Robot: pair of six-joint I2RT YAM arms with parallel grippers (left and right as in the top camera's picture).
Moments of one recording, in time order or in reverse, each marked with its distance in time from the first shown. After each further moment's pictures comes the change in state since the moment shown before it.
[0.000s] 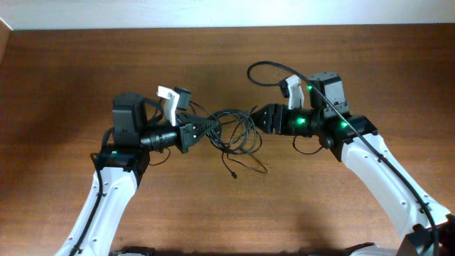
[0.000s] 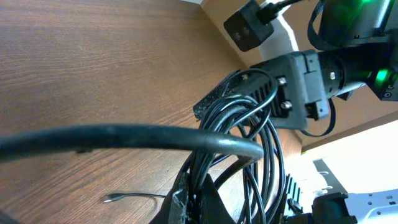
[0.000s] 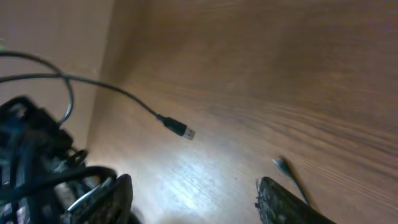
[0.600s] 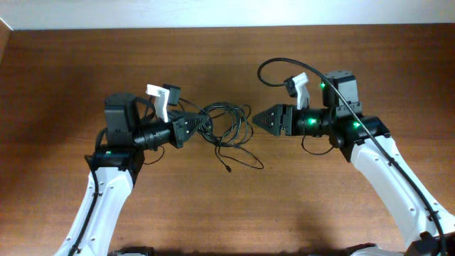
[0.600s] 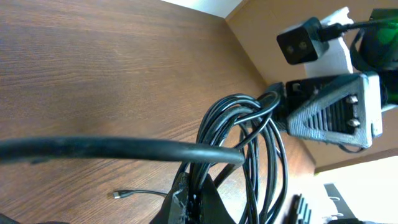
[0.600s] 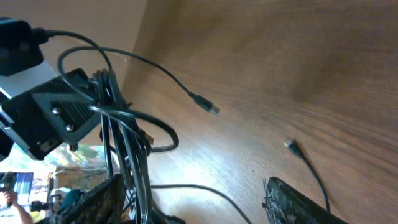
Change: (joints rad) left arm 0.053 0.000 0.000 0.001 -0.051 -0.051; right arm -0.054 -0.037 0.000 -0.010 -0.169 -0.099
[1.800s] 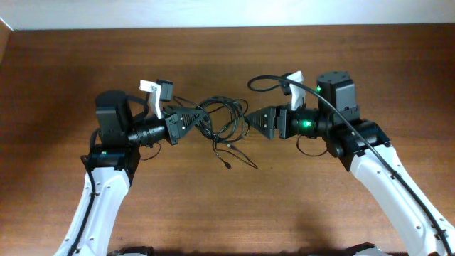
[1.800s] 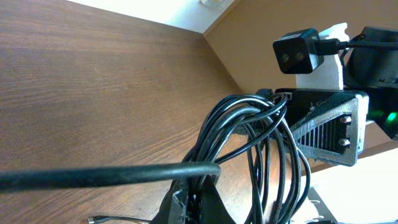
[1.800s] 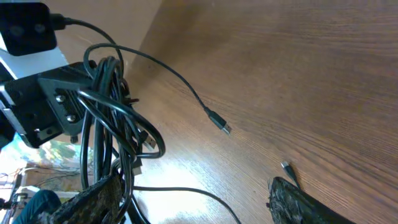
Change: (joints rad) left arm 0.040 0.000 0.000 0.105 0.104 -0.082; right arm 0.060 -0.072 0.002 0.045 0.073 -0.021
